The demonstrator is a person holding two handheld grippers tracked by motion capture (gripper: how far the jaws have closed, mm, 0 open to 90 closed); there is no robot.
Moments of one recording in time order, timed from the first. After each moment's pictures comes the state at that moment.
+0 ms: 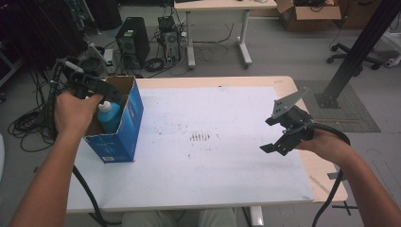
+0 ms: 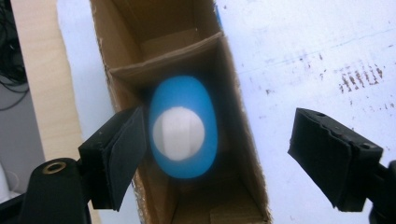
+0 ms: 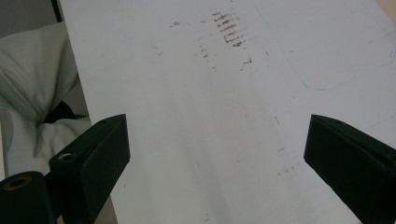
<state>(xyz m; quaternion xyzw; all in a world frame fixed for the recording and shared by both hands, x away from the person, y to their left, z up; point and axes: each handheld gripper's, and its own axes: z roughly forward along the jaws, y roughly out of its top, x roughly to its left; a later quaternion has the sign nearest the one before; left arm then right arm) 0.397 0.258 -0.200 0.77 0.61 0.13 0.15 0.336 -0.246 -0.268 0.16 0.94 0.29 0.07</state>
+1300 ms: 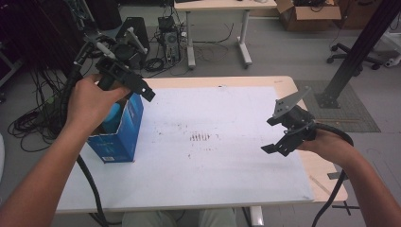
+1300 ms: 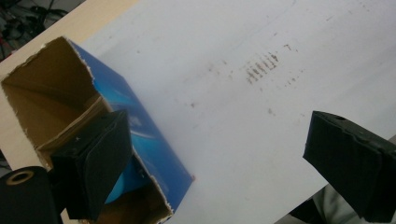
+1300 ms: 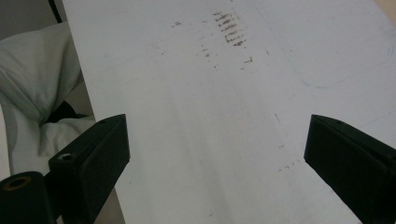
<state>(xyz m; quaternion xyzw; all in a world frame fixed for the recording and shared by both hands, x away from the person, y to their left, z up) 0.365 0.161 -0.142 0.87 0.46 0.13 0.17 0.331 -0.246 -0.262 0.16 0.94 0.29 0.07</state>
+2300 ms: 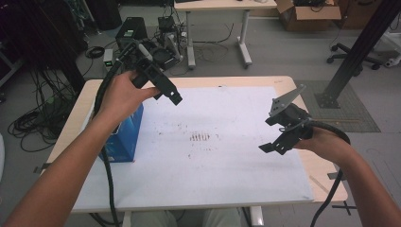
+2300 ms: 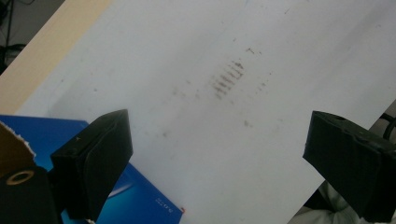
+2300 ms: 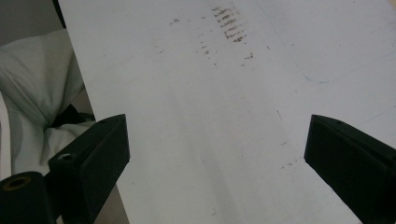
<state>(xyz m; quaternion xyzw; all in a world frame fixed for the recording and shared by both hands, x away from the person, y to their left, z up) 0.394 0.103 -0.163 0.92 0.36 0.09 0.16 0.335 -0.239 -0.261 0.18 0.94 0.28 0.06</state>
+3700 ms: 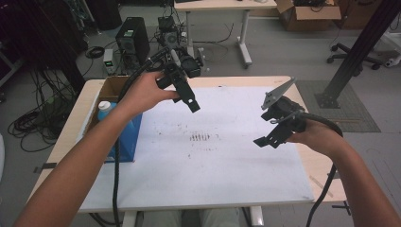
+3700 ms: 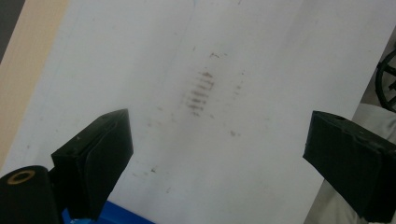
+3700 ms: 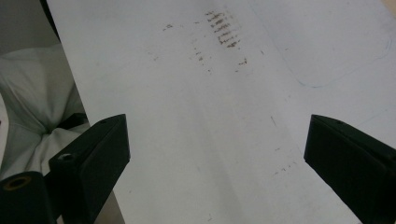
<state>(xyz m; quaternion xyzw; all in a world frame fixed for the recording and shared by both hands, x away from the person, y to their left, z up) 0.413 0.057 -0.188 0.96 0.22 0.05 0.14 0.346 -0.222 -0.251 0.19 0.95 0.26 0.06</state>
